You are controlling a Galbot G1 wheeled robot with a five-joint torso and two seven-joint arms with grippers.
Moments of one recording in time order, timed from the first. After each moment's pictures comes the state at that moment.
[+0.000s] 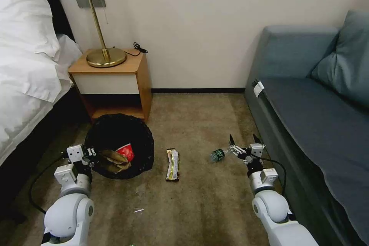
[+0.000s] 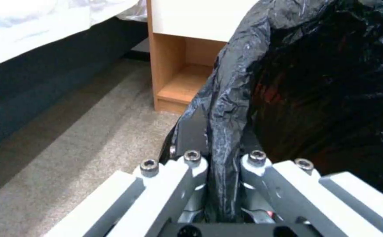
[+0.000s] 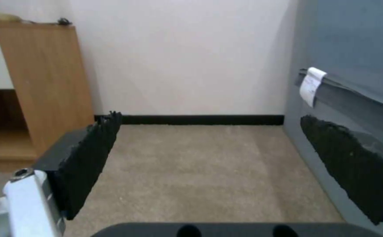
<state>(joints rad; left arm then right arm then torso) 1.41 -1.43 -0.76 -2.05 -0.25 0.37 -0.17 -1.25 1.25 0.35 1.66 0.31 0.21 0.10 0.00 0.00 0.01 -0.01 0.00</state>
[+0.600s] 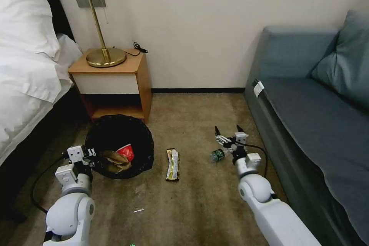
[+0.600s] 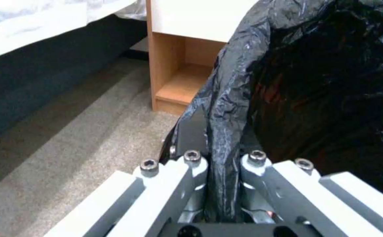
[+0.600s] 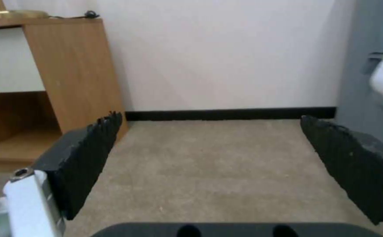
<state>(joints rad) 1.37 -1.44 -0.76 -2.01 -0.25 0.36 -0.16 -0.96 1.23 0.11 1.48 0.44 0.14 0.17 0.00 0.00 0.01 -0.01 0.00</state>
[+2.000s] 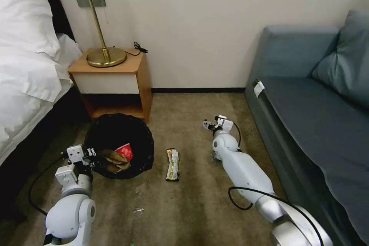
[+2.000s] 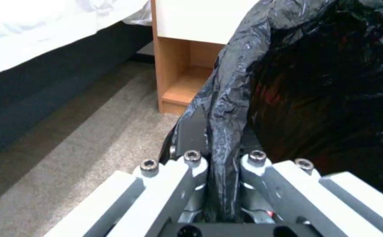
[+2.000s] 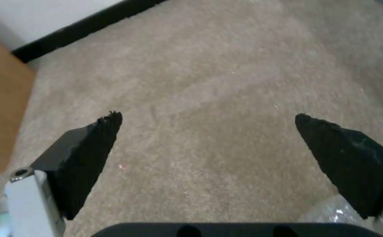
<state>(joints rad) 1.41 -1.47 -0.75 -2.08 -0.20 0.38 -0.18 -0.51 1.50 0.19 0.85 0.71 -0.21 0.37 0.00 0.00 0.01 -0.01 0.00</state>
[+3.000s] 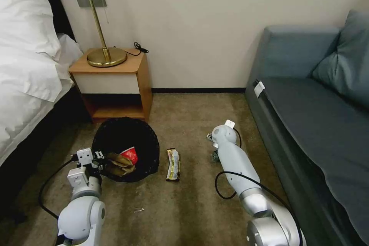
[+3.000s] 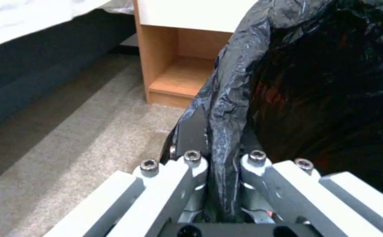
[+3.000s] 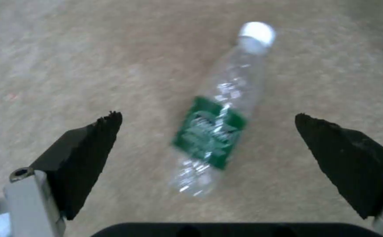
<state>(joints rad) 1.42 -1.53 -0.68 -2.06 -0.11 0.36 -0.18 -0.49 1.61 0.51 0.84 0.77 -0.61 0.75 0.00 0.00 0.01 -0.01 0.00</state>
